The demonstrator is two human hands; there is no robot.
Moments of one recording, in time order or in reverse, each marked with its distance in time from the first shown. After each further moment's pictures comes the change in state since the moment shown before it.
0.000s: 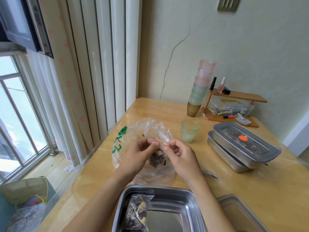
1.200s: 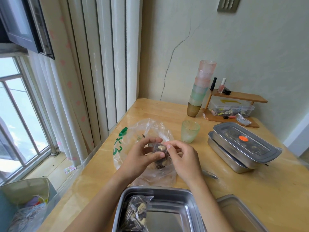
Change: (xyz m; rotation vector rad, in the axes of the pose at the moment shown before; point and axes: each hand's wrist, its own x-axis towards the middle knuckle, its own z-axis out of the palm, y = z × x) left_hand -0.002 -0.006 -0.005 -0.027 -0.119 0.038; right_hand 0.001 0.008 -0.001 -0.087 0.071 -0.064
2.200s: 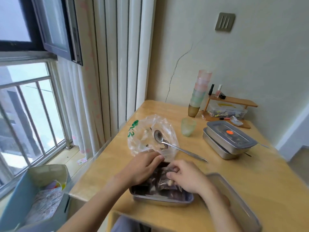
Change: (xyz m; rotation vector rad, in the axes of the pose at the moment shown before) left_hand -0.102 0.033 0.009 0.913 -0.149 0.117; right_hand -0.102 -0.064 -0.049 -0.424 -0.558 0.207
